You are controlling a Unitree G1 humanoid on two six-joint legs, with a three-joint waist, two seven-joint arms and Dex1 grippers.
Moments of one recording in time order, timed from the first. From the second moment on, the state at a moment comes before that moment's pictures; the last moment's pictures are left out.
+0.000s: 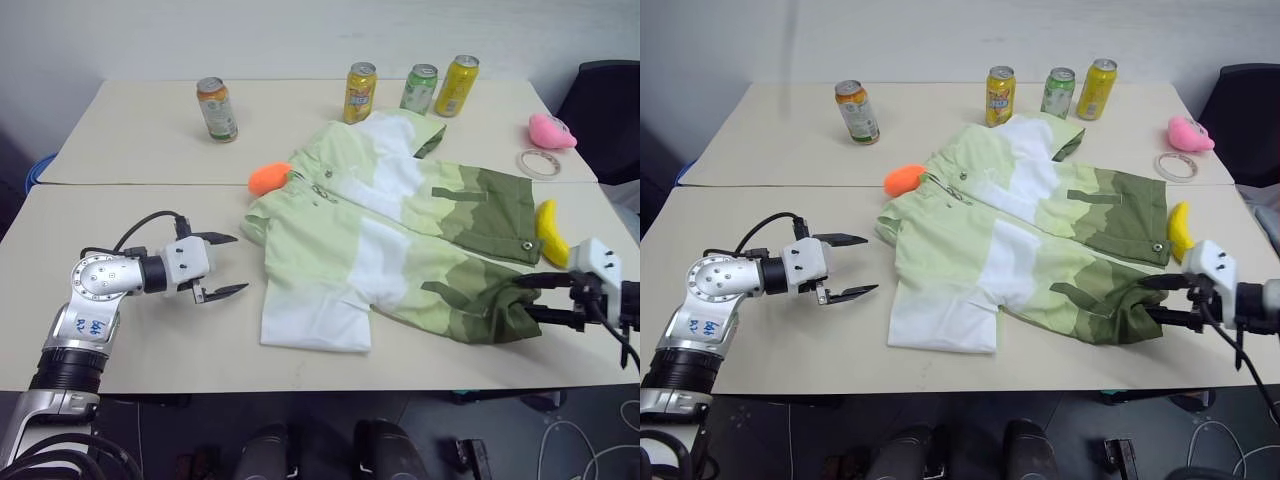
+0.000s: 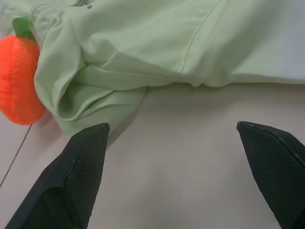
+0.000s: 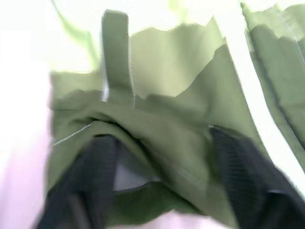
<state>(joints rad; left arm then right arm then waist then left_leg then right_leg) -0.48 0.75 -0.02 0.34 -0.06 -0.32 -1.00 -0.23 -1.10 -0.24 0.32 0.39 0.18 1.40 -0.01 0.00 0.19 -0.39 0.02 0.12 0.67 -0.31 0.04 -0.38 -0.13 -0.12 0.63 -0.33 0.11</state>
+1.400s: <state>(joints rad) -0.47 0.62 -0.14 0.40 -0.17 -0.29 -1.20 -0.07 -0.72 0.02 -0.18 0.27 0.22 0.99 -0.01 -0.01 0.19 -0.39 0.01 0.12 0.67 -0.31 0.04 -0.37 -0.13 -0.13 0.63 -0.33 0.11</state>
